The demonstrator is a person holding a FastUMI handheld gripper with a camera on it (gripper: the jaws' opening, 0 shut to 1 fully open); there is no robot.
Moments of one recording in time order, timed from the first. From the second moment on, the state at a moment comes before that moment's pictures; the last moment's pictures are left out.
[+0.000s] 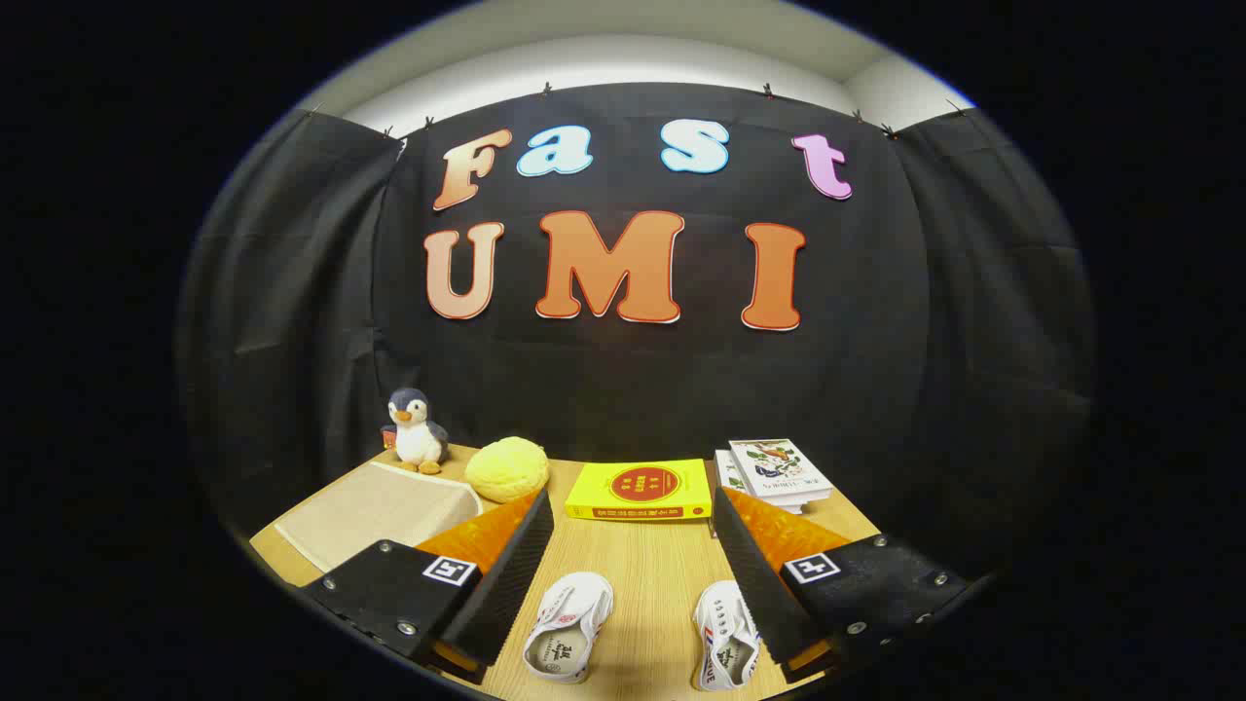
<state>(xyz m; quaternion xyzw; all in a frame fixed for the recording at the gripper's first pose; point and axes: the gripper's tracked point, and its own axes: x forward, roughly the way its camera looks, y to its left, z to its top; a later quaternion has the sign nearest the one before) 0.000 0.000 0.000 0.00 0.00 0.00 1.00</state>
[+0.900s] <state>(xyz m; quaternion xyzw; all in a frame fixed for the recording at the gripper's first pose) -0.003 0.008 -0.007 0.00 0.01 0.02 1.00</state>
